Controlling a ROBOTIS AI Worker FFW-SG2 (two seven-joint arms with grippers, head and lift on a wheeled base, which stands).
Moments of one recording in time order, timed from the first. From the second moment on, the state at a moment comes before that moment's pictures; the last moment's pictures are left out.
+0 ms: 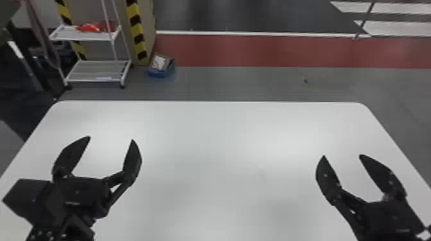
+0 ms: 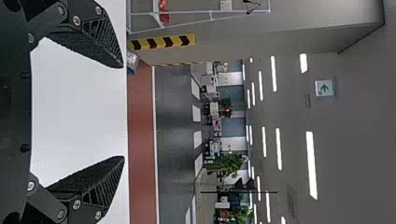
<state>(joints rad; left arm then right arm) 0.56 0.30 -0.08 -2.16 0.16 -0.05 0.17 0.74 -0.14 -0.09 -2.28 -0.22 -0.02 0.07</state>
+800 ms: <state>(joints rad) 0.56 0.31 -0.07 -2.16 0.16 -0.05 0.17 0.75 -0.15 -0.10 -2.28 -0.22 -0.03 0.07</state>
